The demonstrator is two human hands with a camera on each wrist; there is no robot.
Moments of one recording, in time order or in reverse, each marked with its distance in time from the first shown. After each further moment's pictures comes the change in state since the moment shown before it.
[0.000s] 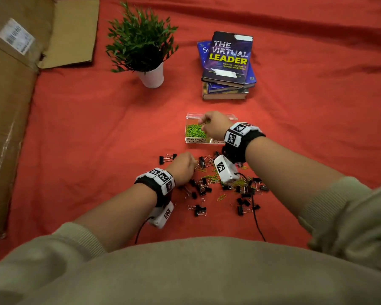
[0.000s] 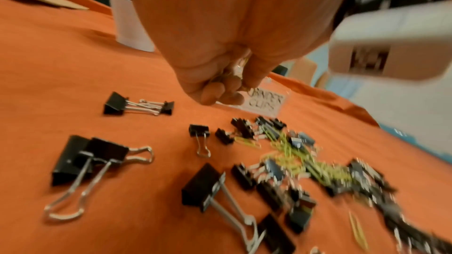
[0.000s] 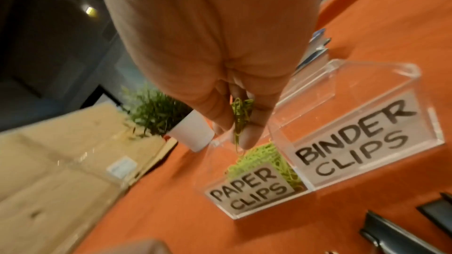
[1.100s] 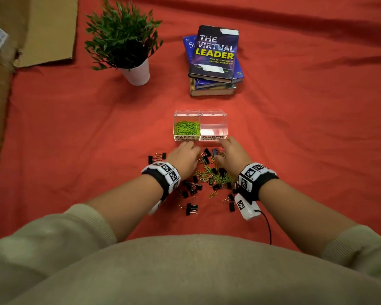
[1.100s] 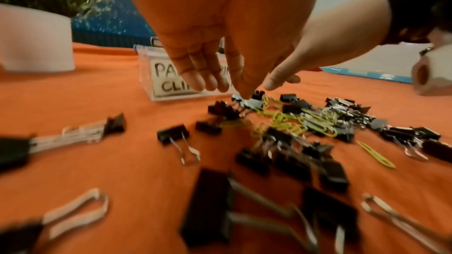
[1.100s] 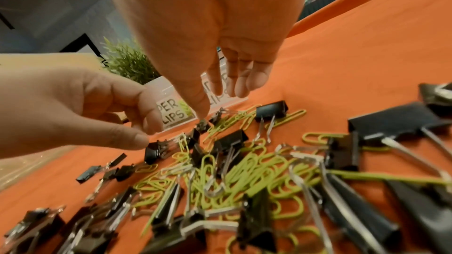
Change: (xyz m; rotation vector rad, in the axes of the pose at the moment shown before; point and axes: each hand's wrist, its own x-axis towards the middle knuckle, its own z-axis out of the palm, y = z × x) left_hand 0.026 0.016 0.016 0.489 0.106 0.343; right_hand -0.065 0.108 0.019 -0.326 0.172 -0.087
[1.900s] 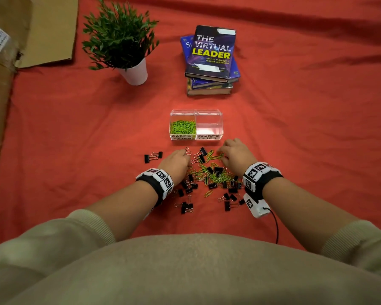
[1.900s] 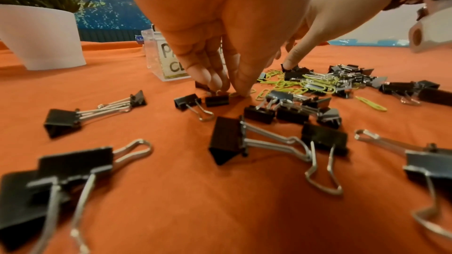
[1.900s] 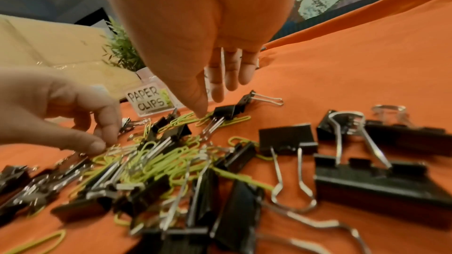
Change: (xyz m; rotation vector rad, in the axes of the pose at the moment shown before) left_hand -0.012 -0.006 0.020 0.046 -0.092 -0.052; right_hand -0.004 0.031 -0.010 -0.255 -0.024 -0.233
